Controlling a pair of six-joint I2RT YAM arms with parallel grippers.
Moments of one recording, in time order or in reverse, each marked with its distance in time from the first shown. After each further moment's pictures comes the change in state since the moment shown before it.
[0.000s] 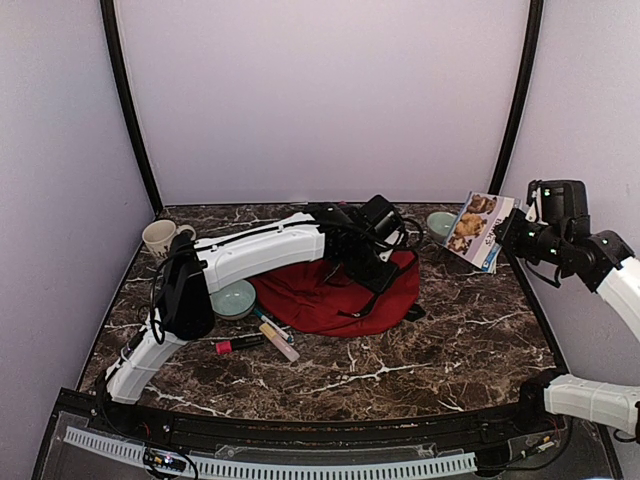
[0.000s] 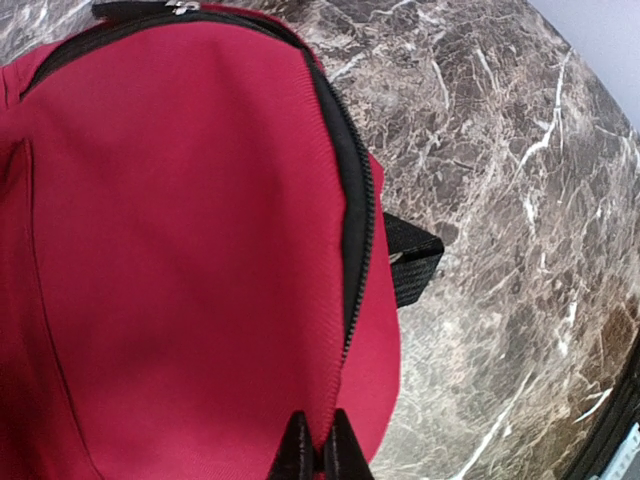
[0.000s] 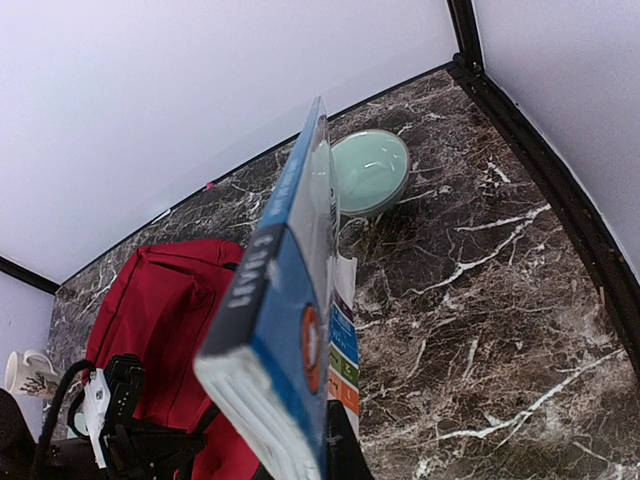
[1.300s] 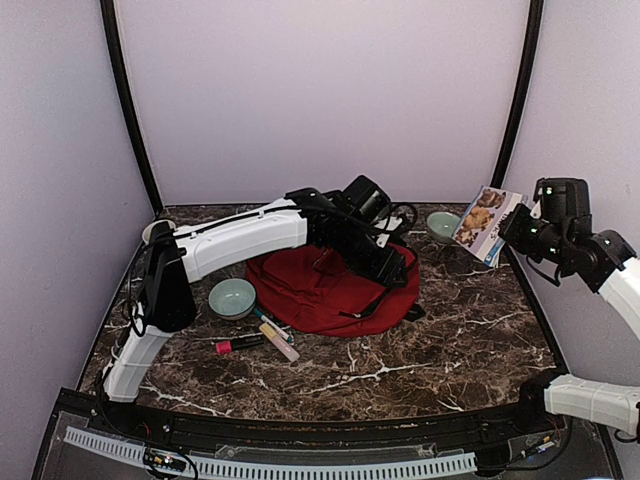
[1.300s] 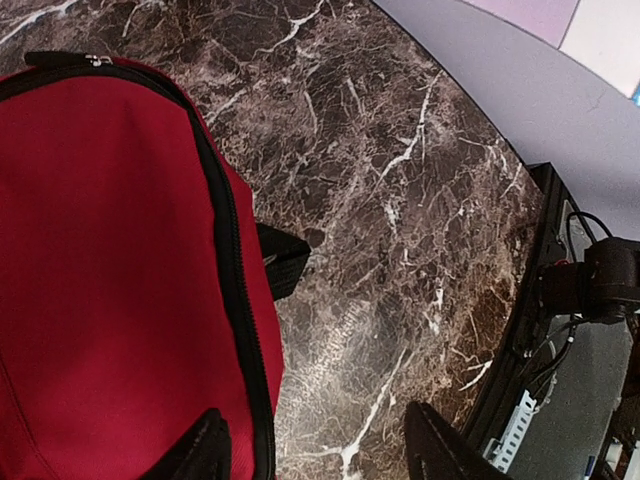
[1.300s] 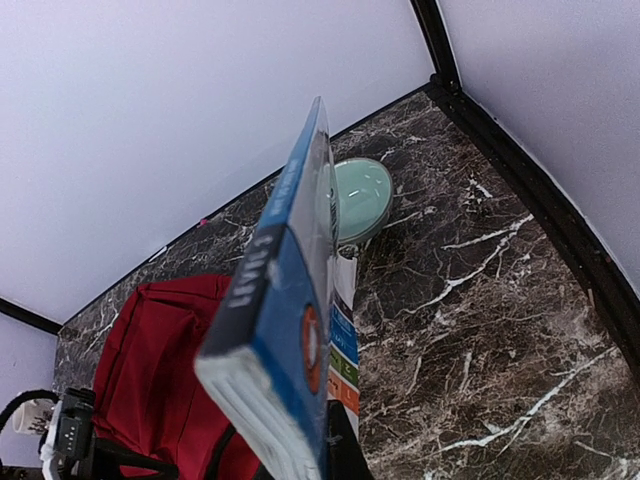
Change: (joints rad) left arm 0.048 -0.134 -0.113 0.085 0.299 -0.034; right arm 0.021 -0.011 0.010 0.014 0.094 0.066
